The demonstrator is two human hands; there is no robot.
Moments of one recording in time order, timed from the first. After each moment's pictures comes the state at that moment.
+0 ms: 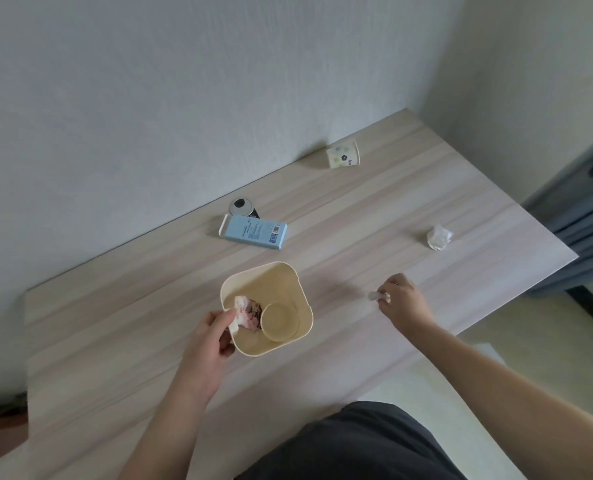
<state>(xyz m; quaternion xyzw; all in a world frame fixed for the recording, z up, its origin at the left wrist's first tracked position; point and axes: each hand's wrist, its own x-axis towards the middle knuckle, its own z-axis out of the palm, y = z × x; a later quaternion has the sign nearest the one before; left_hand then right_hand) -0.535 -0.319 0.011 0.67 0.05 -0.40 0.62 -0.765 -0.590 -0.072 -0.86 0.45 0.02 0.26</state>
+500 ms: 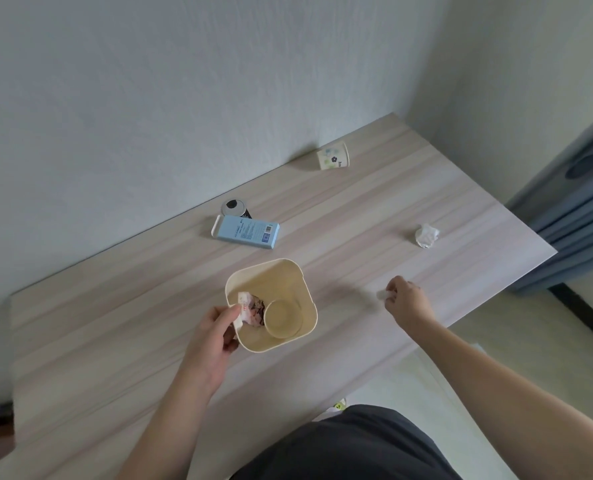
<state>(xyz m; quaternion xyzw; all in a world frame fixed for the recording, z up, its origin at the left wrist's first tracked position) -0.544 -0.326 0.010 0.67 0.03 -0.42 0.62 -0.782 -0.594 -0.074 -0.79 0.54 0.01 0.30</state>
